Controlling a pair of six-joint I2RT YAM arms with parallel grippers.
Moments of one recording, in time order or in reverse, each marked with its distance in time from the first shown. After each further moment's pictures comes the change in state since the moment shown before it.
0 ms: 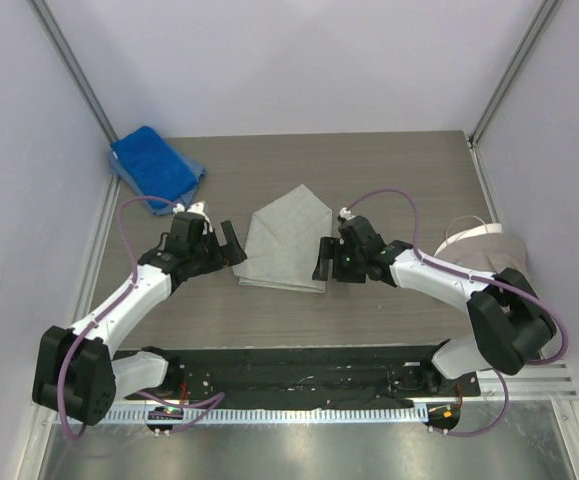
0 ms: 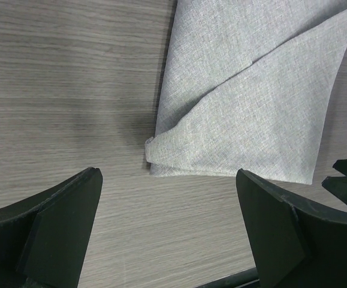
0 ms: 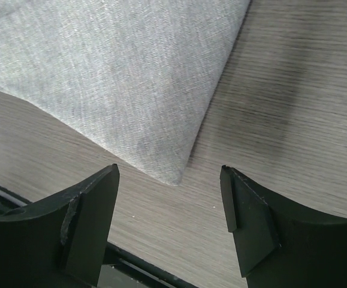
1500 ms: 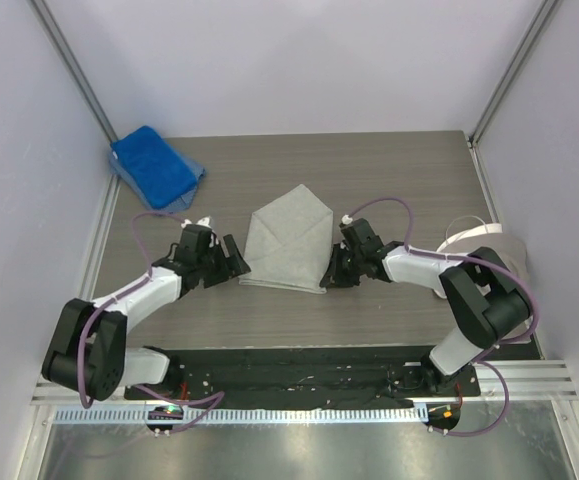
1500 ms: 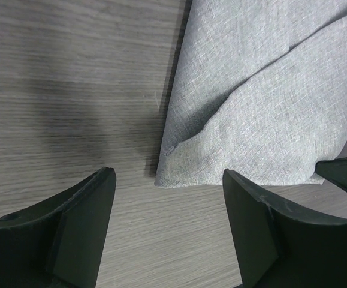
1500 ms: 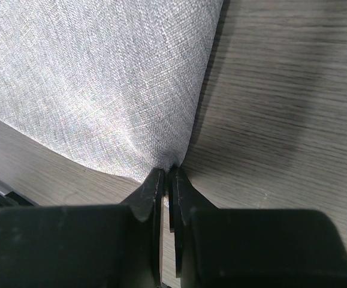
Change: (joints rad) left arm 0.000 0.117 -0.125 0.194 0.055 -0.070; right arm -0.073 0.161 -0.042 0.132 -0.154 0.060
